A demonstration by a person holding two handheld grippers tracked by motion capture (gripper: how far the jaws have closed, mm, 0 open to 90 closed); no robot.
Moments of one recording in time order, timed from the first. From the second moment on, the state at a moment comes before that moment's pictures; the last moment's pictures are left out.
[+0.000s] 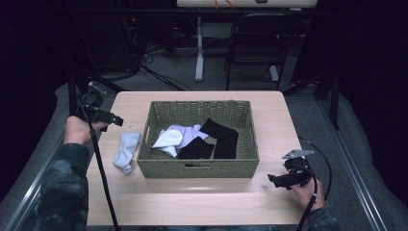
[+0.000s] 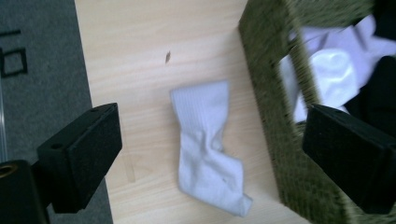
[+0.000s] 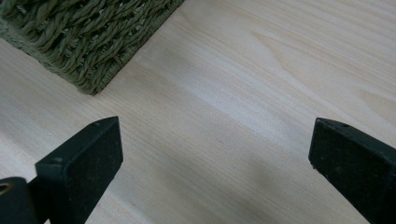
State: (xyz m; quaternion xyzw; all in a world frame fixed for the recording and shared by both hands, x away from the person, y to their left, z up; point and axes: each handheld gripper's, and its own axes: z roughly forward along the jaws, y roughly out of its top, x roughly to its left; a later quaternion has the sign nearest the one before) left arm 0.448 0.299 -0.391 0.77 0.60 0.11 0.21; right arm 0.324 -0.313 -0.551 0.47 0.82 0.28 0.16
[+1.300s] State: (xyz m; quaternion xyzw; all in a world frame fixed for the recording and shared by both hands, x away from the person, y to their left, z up) left arm 0.482 0.165 -0.404 0.85 0.49 0.09 0.19; right arm 0.324 -0.314 -0.551 0.47 0.82 0.29 0.16
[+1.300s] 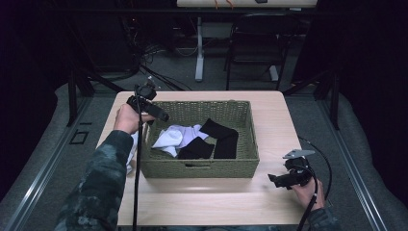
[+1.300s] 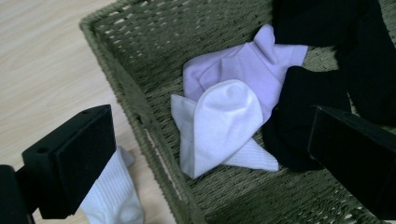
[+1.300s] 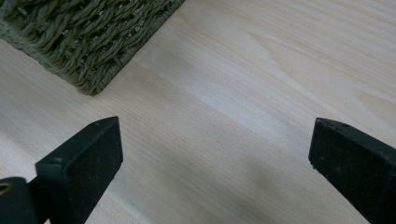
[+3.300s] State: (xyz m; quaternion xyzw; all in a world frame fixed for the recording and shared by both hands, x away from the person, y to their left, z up) left arm 0.483 0.113 -0.510 0.89 0.45 0.04 0.04; right arm 0.322 -0.317 -0.550 0.47 0.82 0.29 0.16
